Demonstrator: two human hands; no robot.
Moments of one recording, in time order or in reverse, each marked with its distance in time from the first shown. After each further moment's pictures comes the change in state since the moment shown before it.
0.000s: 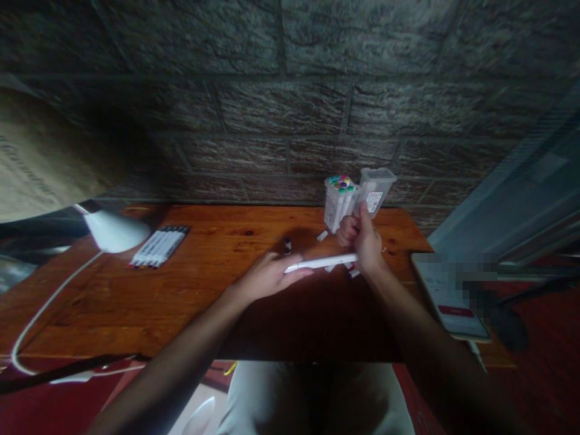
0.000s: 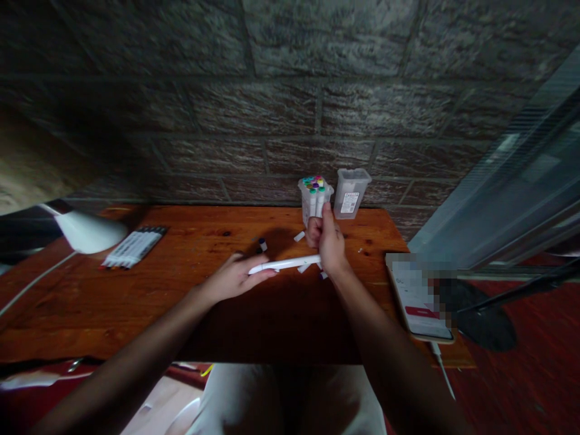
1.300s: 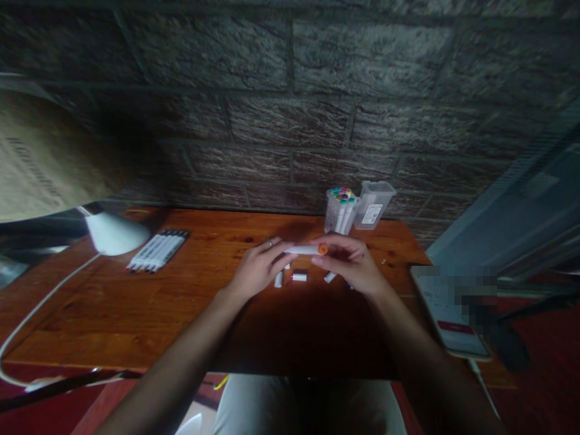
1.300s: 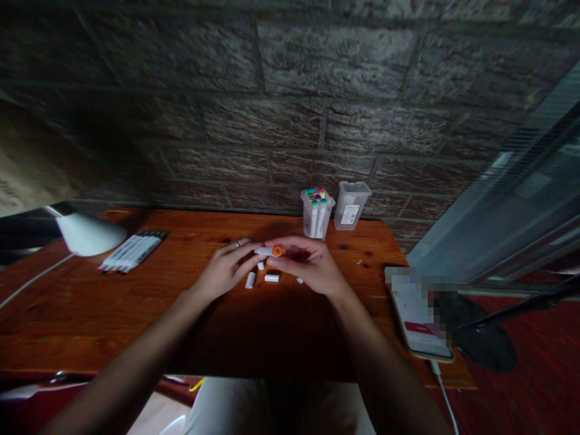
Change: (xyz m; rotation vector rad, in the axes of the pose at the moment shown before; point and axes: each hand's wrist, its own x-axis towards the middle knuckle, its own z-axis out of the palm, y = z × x) left_hand 0.003 -0.023 -0.008 0.020 0.294 -0.028; right_hand -0.027 -0.013 0.016 -0.182 -0.344 -0.095
